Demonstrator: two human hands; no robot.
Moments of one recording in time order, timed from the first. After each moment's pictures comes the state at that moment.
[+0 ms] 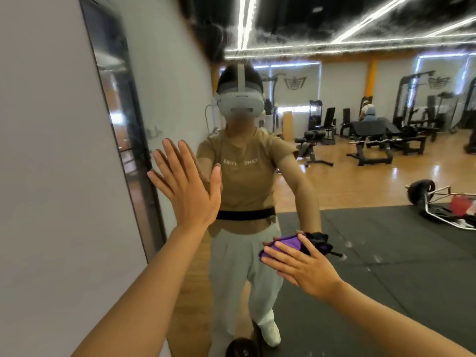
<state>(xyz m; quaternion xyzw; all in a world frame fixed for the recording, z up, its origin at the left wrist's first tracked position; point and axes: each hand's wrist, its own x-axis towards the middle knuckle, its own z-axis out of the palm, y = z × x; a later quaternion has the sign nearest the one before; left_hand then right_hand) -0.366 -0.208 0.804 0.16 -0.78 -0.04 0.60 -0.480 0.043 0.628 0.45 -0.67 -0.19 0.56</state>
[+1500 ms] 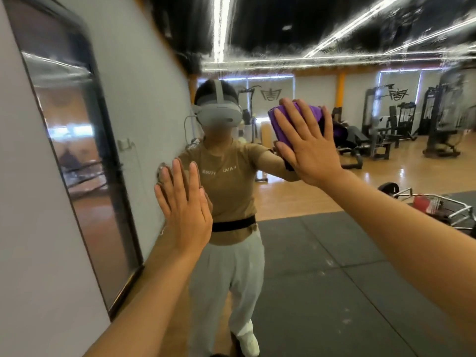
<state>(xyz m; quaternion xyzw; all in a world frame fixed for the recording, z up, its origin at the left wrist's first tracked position) -0.397 -0.136 0.782 0.07 -0.78 -0.03 0.62 -0.512 0.114 0.889 0.30 -0.73 0.03 0.62</state>
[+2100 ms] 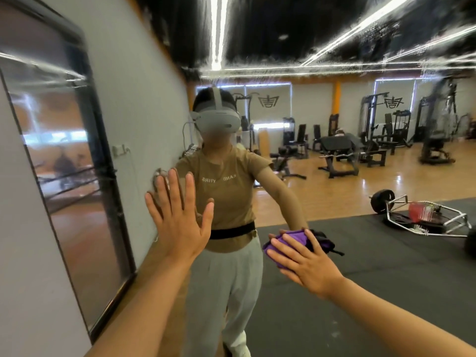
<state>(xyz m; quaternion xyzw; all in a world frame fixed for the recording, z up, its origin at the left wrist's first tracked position) -0.414 -0.126 0.777 0.09 -0.78 0.07 0.62 -0.529 0.170 0.666 0.41 -0.69 -0.16 0.58</state>
